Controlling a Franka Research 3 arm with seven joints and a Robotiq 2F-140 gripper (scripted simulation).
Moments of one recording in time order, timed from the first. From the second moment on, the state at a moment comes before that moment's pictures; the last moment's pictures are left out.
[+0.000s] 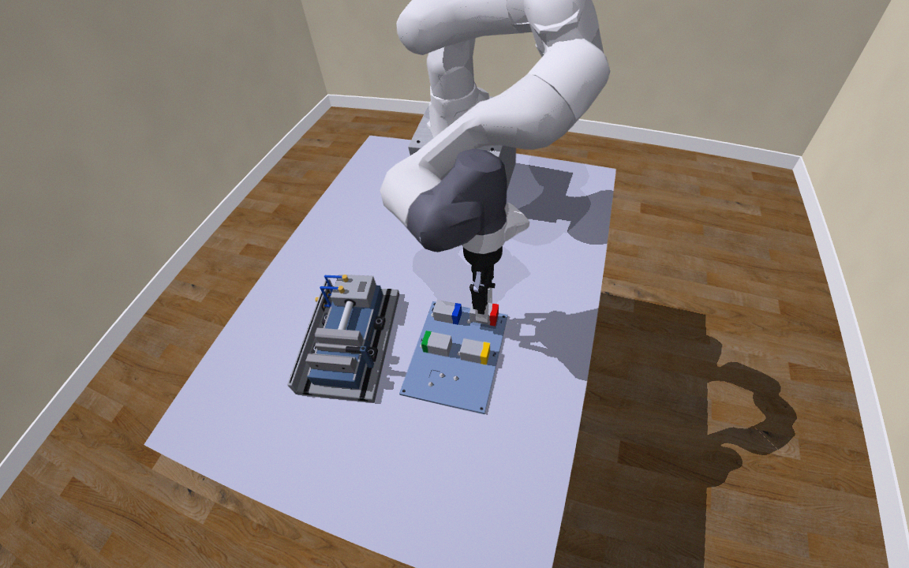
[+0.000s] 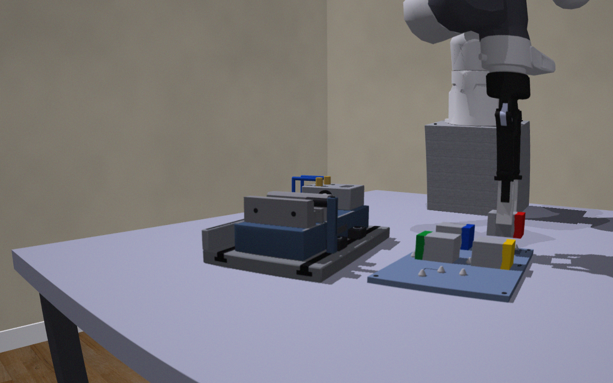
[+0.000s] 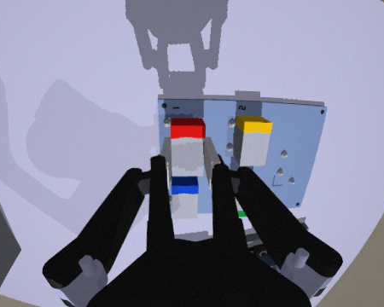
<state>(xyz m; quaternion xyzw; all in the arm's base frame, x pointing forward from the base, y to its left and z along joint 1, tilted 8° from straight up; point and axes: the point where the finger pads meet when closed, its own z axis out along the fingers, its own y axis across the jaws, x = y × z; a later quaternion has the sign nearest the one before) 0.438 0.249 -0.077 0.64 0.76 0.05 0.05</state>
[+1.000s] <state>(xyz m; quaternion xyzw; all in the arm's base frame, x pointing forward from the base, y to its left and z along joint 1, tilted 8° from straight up) 0.434 0.248 -0.023 0.64 0.77 0.05 0.05</state>
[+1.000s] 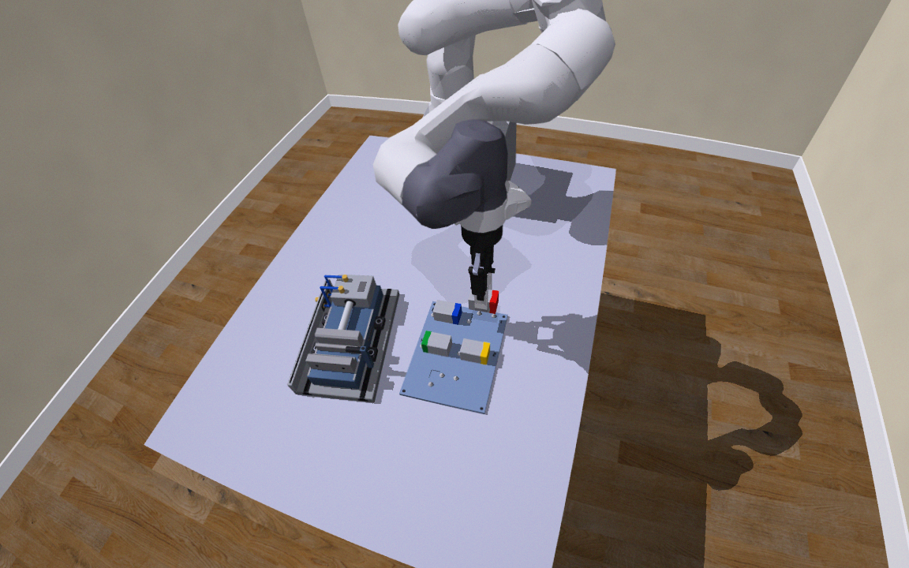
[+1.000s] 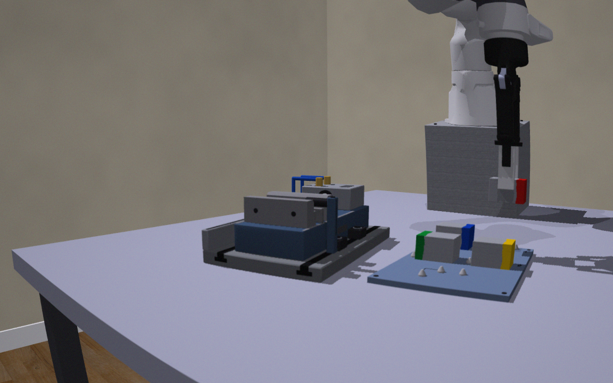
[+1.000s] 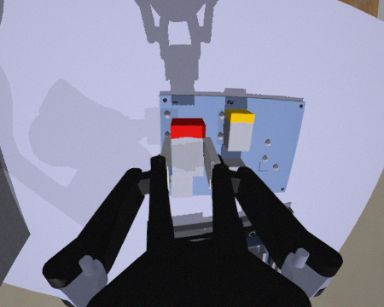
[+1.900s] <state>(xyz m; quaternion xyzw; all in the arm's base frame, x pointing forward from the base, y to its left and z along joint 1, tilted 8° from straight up) 0.425 0.246 0.021 0.64 0.77 0.05 0.05</state>
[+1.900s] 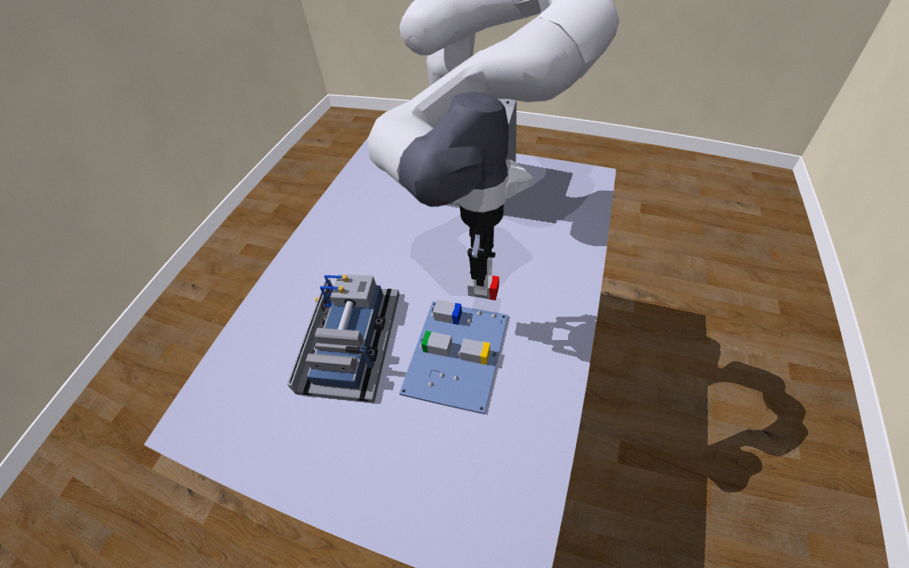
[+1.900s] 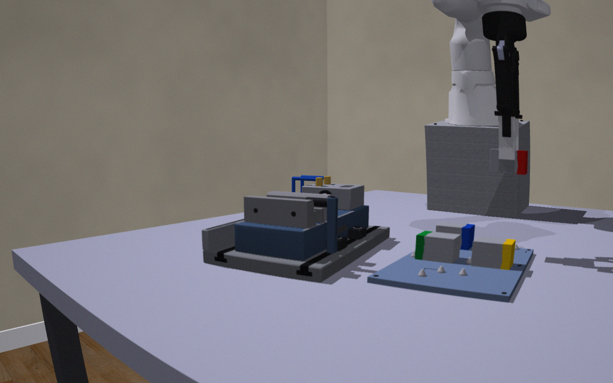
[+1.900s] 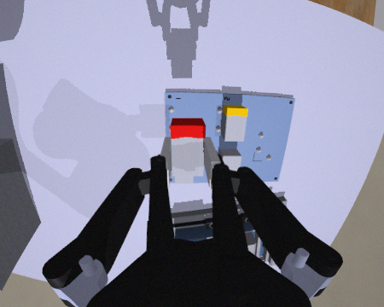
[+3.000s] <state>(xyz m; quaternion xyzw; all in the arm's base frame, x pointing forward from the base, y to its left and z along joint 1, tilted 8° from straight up) 0.421 0.246 0.028 0.64 0.76 0.05 0.04</state>
